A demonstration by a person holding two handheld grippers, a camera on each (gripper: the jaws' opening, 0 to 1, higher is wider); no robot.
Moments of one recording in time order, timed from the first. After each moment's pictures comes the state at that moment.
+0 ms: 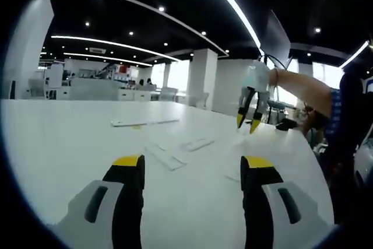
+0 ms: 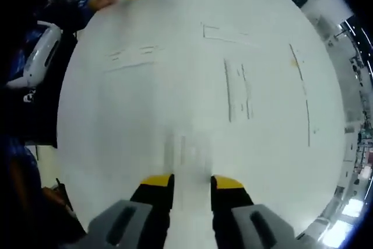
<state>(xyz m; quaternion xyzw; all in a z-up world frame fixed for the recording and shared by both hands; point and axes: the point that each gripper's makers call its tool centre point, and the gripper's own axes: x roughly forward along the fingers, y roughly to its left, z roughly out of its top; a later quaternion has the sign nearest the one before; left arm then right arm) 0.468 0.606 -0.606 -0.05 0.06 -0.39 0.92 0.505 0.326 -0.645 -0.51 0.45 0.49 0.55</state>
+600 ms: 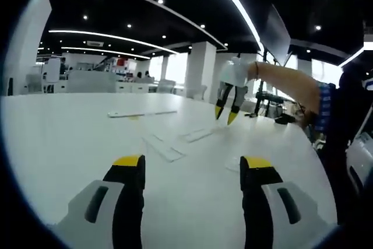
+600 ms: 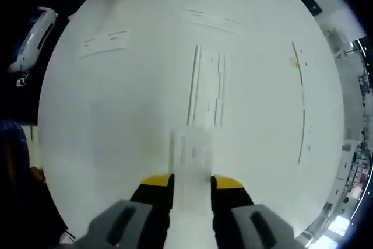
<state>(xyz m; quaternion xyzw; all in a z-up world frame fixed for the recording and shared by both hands) 0.471 0.604 -0.623 -0.05 0.08 -0.39 0.91 0.568 0.340 -0.669 -0.56 0.43 0.50 0.51</state>
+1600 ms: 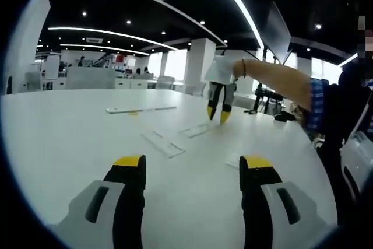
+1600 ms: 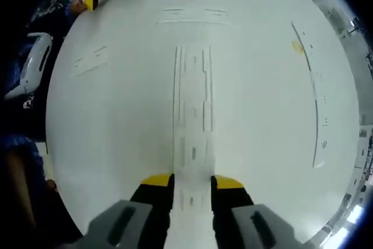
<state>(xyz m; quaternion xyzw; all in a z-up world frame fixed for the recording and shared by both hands) 0.467 0.610 -0.628 -0.04 0.09 -0.40 0.91 0.575 0.352 -0.682 -0.50 0.48 0.51 0.50</state>
